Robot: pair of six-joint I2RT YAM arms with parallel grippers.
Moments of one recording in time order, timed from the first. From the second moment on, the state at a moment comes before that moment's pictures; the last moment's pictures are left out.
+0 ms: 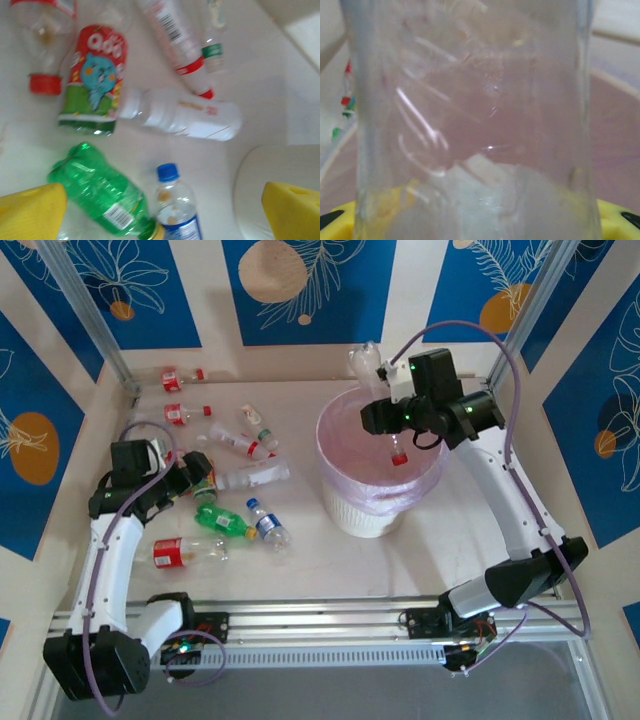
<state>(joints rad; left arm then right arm) 0.10 0.99 0.94 -0.80 0.31 -0.53 0.39 1.46 1.71 -1.02 -0.20 0.06</state>
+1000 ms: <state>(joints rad) 0.10 0.91 0.85 -1.13 0.05 -0.57 0.30 1.43 1.42 -0.78 -0.34 0.06</state>
